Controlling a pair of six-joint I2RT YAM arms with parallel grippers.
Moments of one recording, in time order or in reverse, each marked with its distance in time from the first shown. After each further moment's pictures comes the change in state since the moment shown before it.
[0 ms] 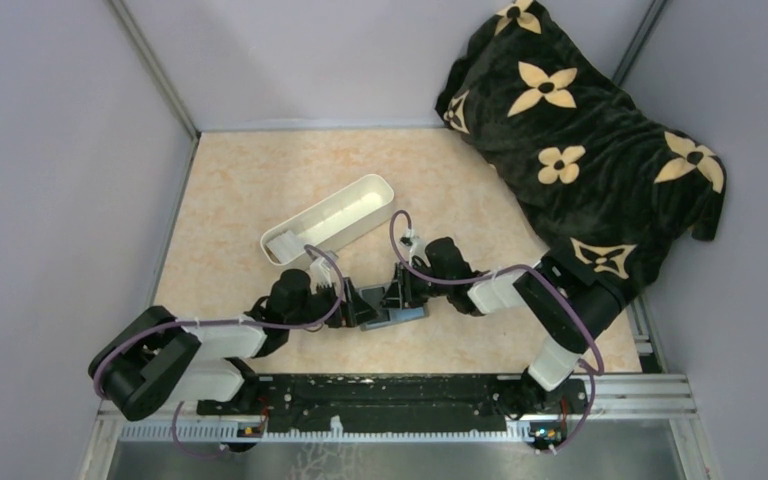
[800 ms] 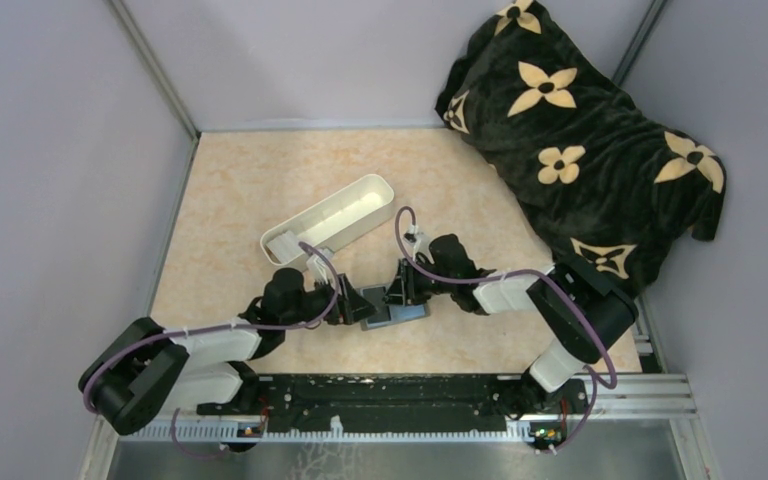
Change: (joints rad) left arm 0.021 -0.080 -0.004 0.018 0.031 -0.011; right arm -0.018 -0.073 0.000 -0.068 0.022 -0.018
